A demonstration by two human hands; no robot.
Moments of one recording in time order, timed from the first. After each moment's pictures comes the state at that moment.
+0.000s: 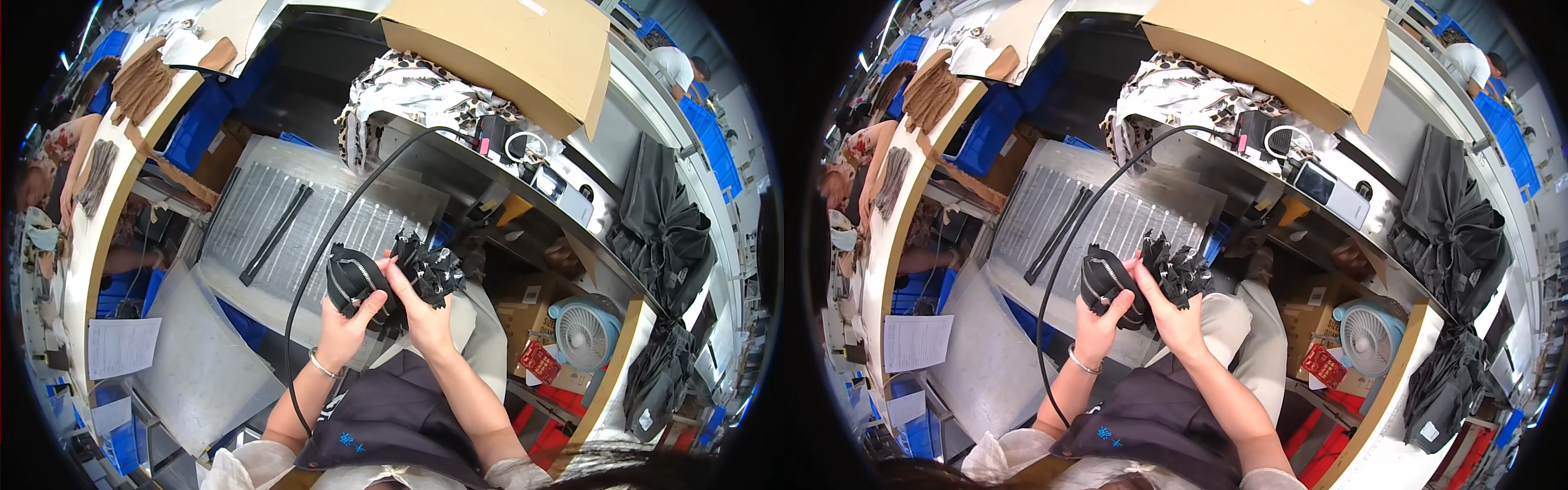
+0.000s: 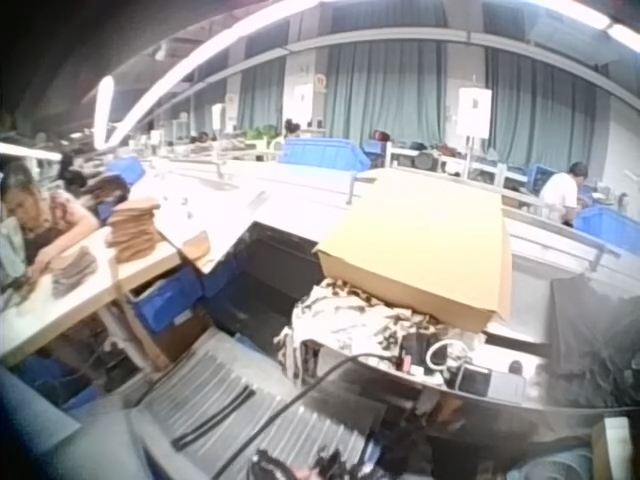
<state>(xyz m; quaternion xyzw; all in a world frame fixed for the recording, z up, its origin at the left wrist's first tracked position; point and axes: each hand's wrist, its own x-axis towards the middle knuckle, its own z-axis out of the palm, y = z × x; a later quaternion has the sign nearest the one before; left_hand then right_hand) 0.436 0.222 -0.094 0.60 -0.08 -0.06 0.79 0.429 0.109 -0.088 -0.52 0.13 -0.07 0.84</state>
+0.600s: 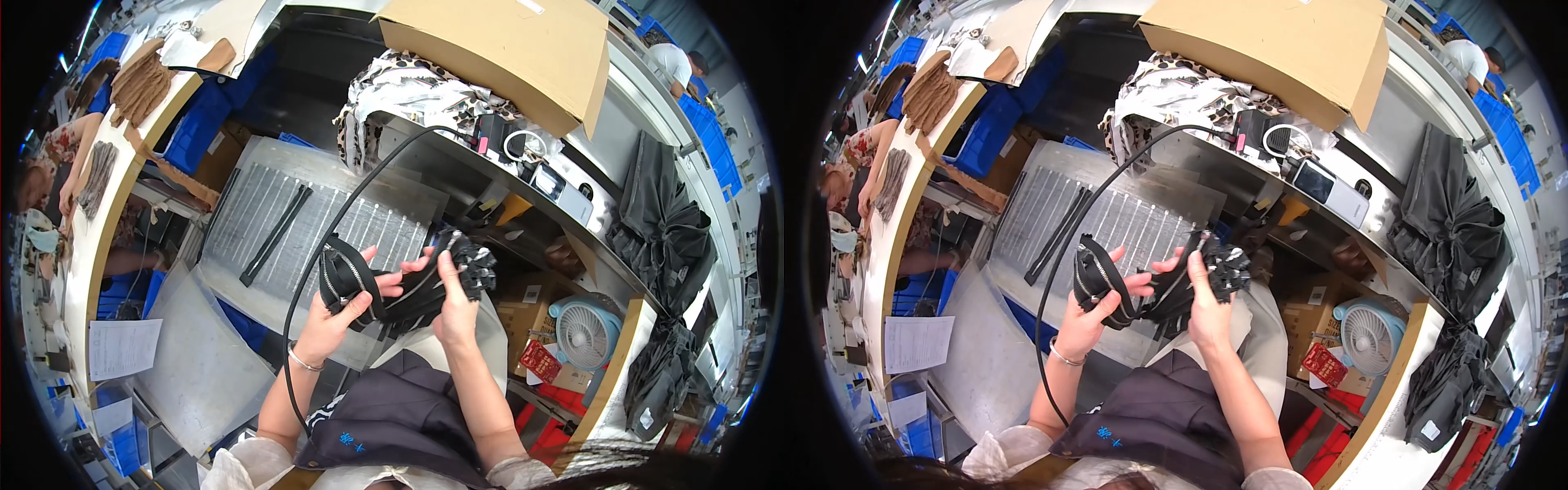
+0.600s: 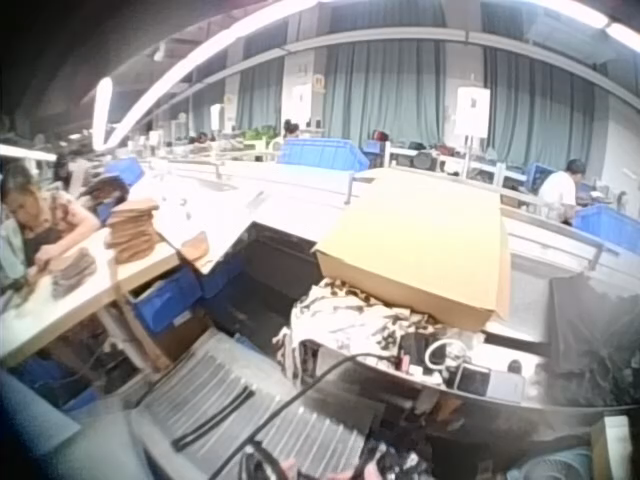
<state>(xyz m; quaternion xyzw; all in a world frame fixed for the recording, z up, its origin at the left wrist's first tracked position) 0.447 0.243 -0.085 0.51 -0.10 -0.23 0.82 0.430 0.079 -0.099 -0.43 0.19 -0.08 0.88</state>
